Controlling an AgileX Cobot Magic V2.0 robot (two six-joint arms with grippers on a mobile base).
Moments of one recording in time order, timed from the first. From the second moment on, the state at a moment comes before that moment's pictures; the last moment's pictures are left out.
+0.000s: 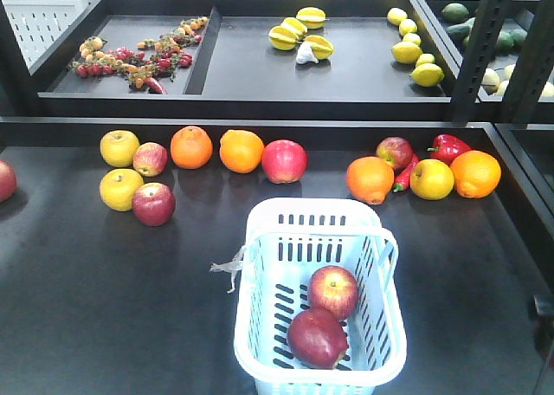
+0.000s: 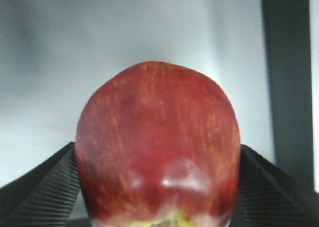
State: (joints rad) left arm -0.44 0.46 -0.70 0.42 0.88 -0.55; right arm -0.29 1.45 -0.77 0.06 0.83 -0.15
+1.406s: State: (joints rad) left arm -0.44 0.46 -0.70 0.42 0.88 -0.55; right arm 0.59 1.42 -0.76 0.37 0.43 -0.20
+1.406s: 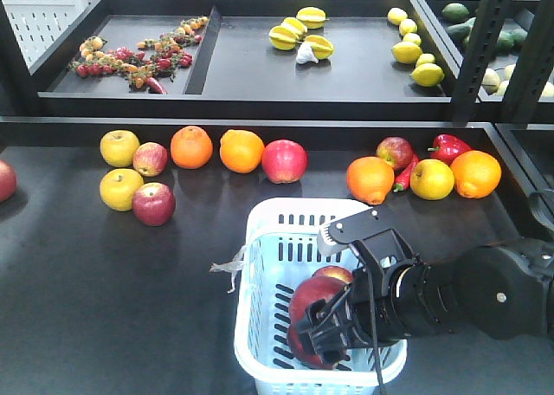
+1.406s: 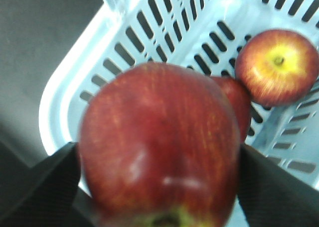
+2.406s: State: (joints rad) left arm -0.44 0.46 -0.70 0.42 0.88 -0.55; right arm 0.20 1.03 -0.76 0.15 0.77 -0.20
